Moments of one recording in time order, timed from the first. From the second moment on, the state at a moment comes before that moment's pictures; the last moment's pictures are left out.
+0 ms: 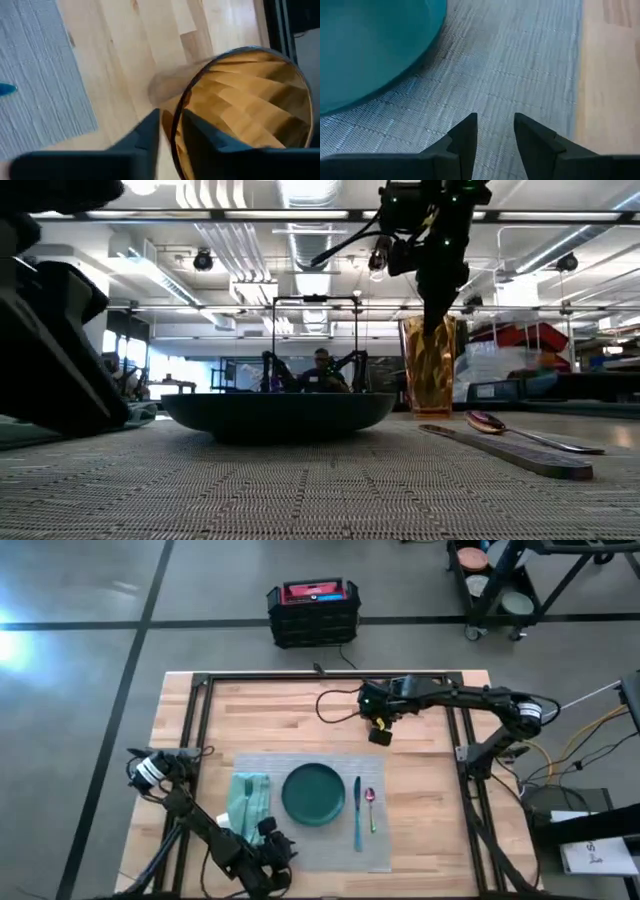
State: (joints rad) left arm -0.83 1.94 1.12 -0.28 -0.70 -0.99; right arm -0.33 1.56 1.29 -1.03 0.15 -0.09
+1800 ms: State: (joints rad) left arm -0.83 1.94 1.12 -0.27 -0.68 -0.98; right arm -0.14 1.36 1.23 -1.20 0.05 0.11
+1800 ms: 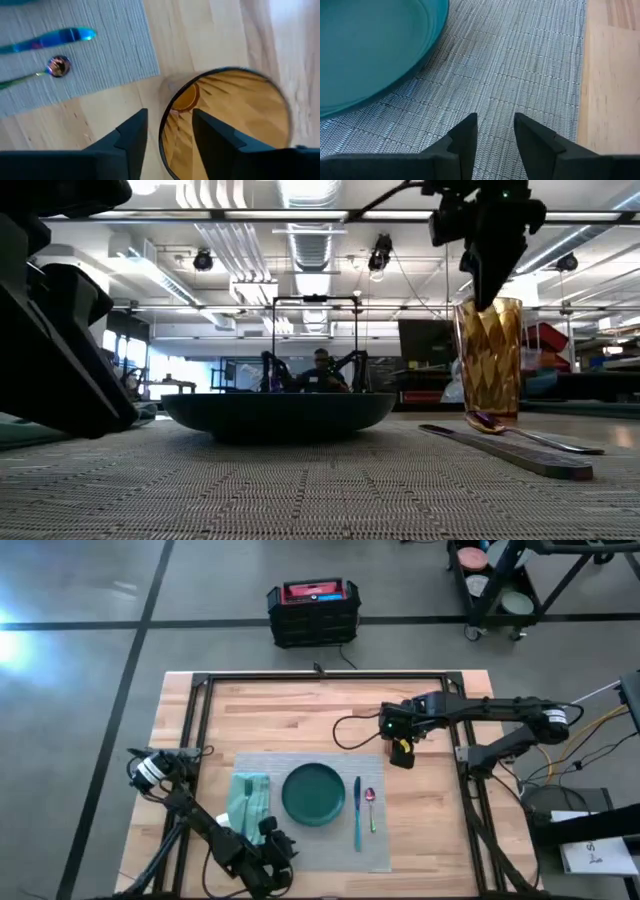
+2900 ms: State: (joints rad) left arm -0.77 1.62 1.13 -0.69 -0.52 -0.82; right arm 0.65 1.49 0.95 -0.56 0.24 0.59
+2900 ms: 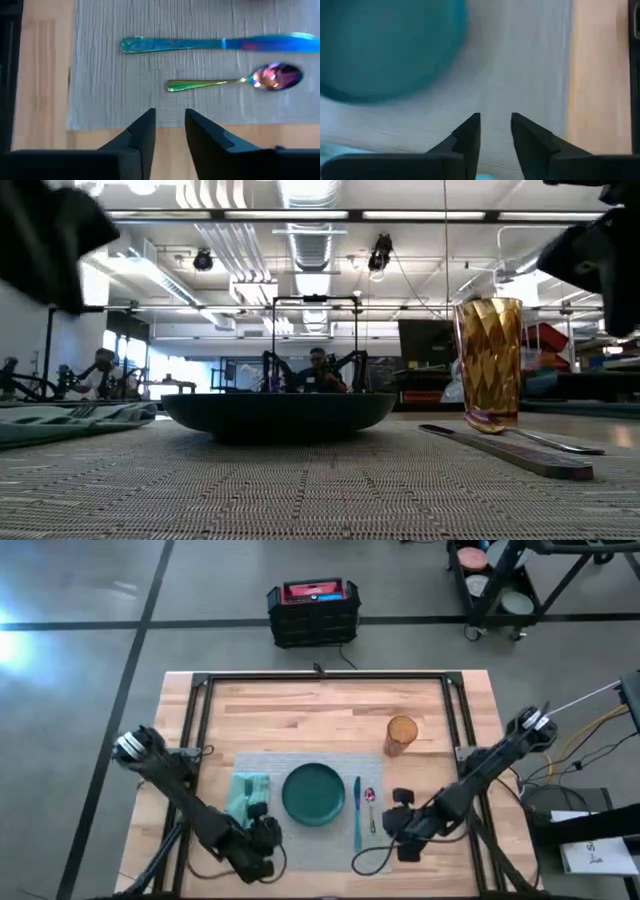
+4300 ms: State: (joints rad) left arm -0.54 0.10 0.30 -0.24 -0.66 -0.22; right arm 0.10 0.27 0.27 -0.10 0.00 0.09
